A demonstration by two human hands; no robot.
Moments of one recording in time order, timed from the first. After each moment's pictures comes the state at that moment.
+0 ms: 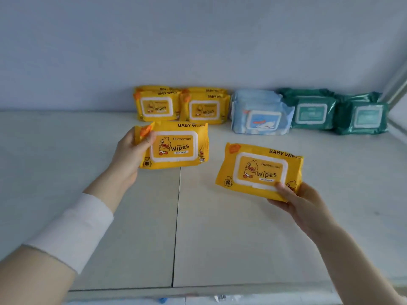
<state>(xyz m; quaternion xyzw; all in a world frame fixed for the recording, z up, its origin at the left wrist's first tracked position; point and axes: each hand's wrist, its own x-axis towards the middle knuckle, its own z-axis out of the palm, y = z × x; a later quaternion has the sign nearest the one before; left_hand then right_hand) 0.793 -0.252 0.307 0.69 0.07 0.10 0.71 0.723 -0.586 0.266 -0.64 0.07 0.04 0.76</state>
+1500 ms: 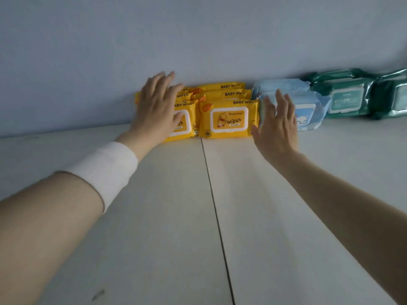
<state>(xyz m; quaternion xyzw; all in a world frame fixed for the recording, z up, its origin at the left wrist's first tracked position) 0.933 -0.226 0.338 0.93 -0.23 0.28 0.02 0.878 -0.469 0.310 -0.97 0.07 -0.21 0.12</state>
